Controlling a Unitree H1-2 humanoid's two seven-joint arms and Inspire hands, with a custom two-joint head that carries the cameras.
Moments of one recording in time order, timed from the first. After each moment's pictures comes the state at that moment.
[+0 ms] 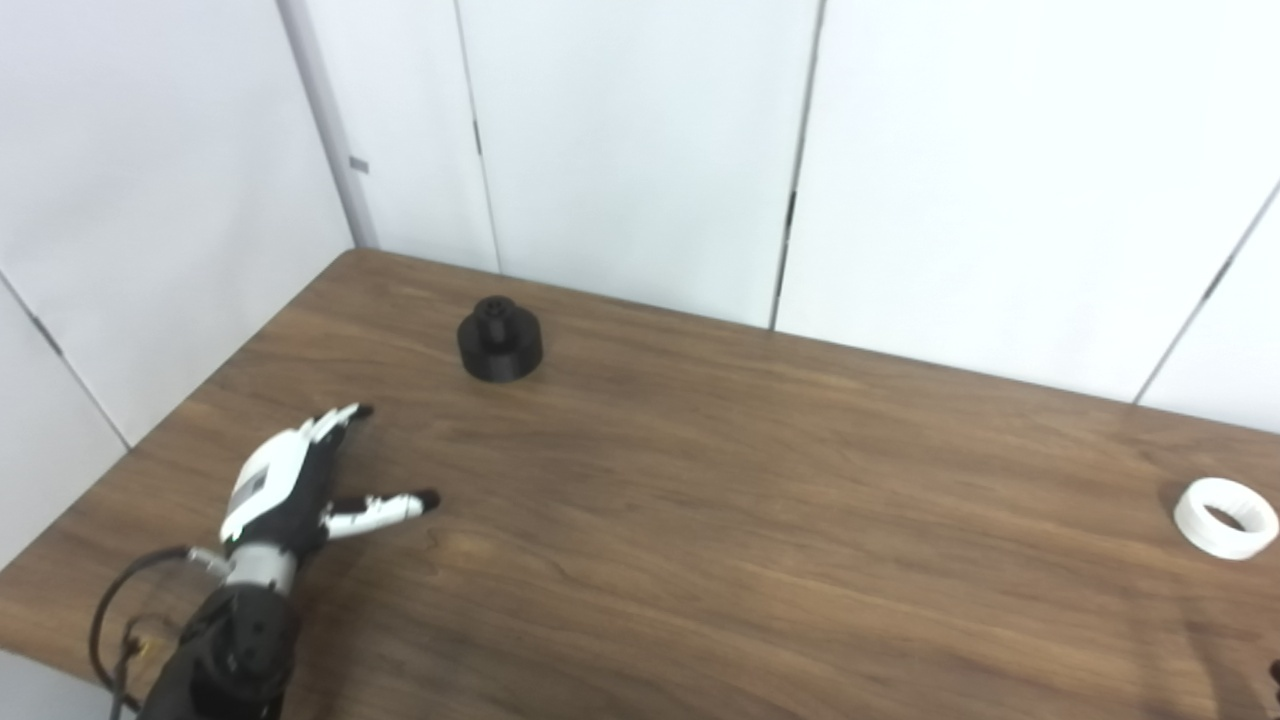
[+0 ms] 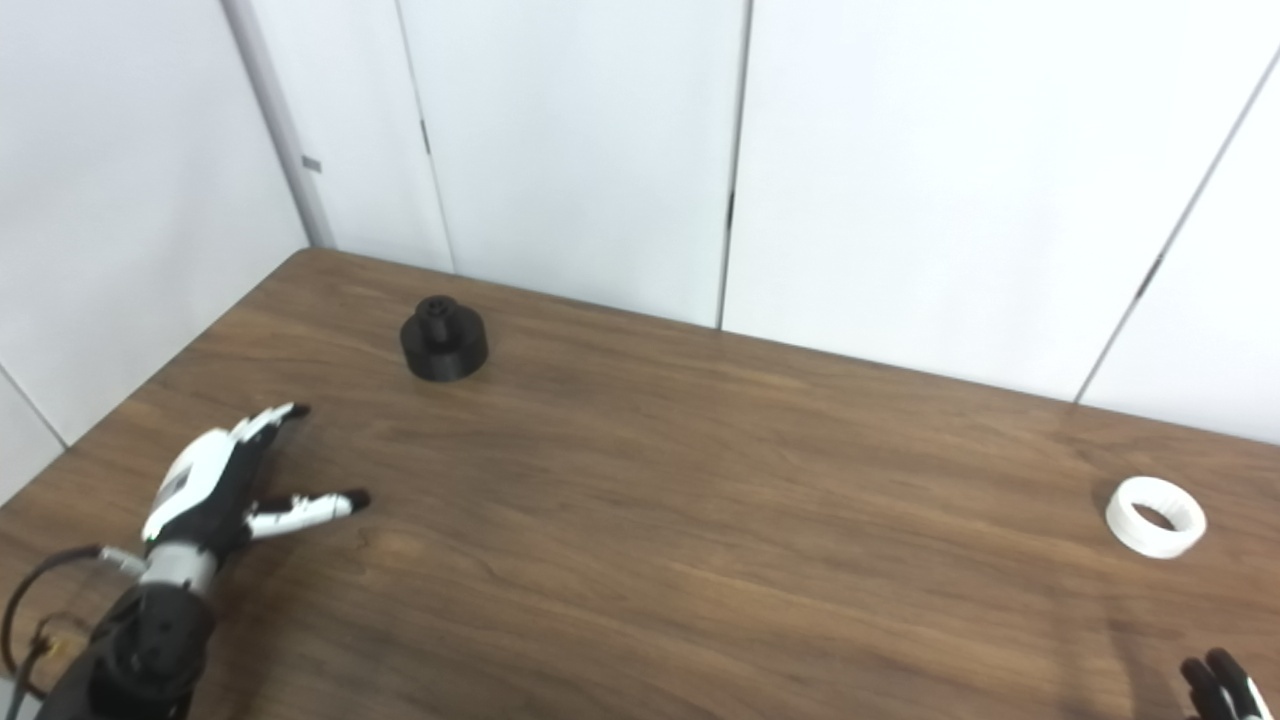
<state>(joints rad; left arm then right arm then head) 0.07 0.42 0.24 -0.06 0.55 0.21 0.01 0.33 -0.16 -0.25 -0.28 0.21 -0.02 0.12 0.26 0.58</state>
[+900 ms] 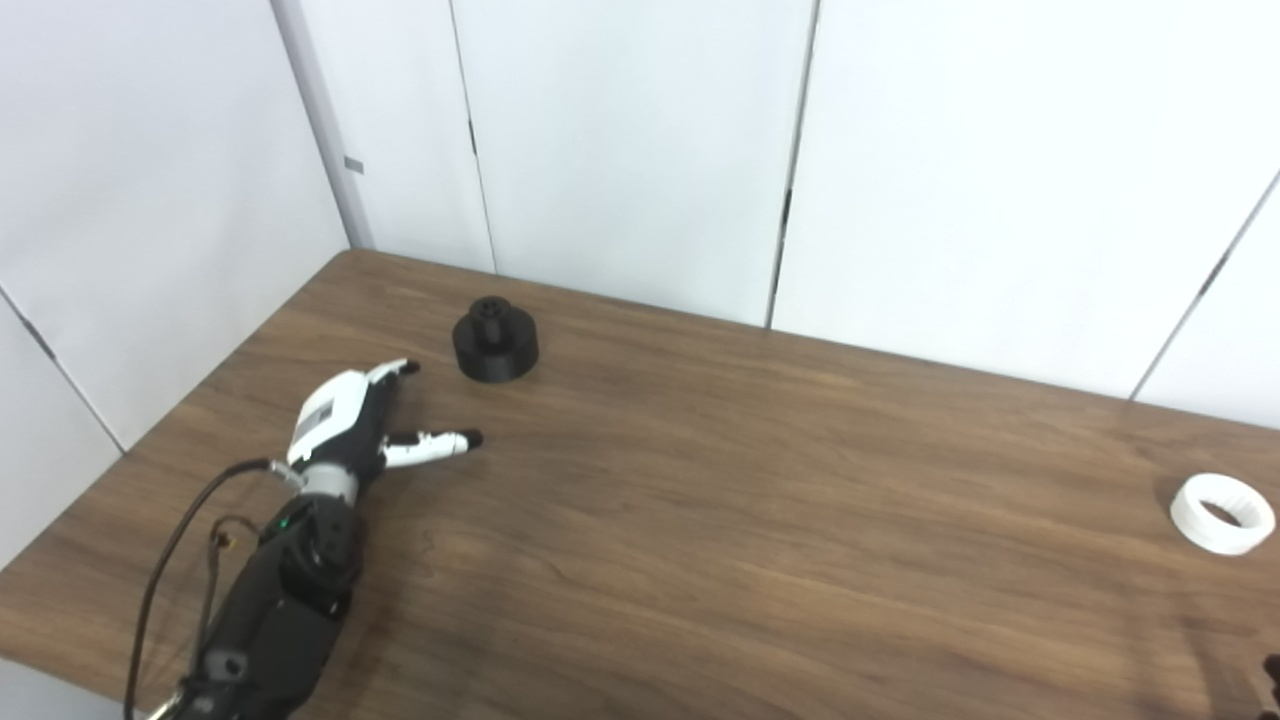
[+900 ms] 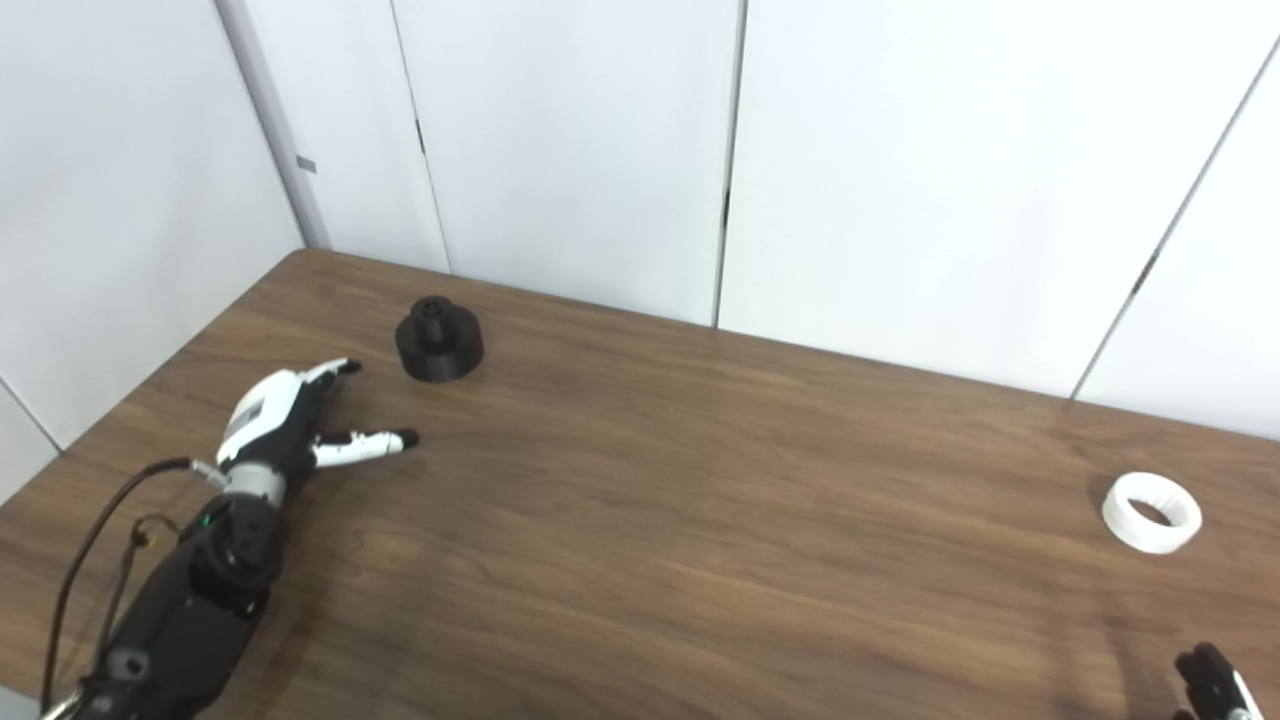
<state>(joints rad) -0.19 0.47 0.11 0.22 0.56 0.27 0.07 0.33 -0.16 -0.24 -0.28 0.21 -0.02 0.11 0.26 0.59</state>
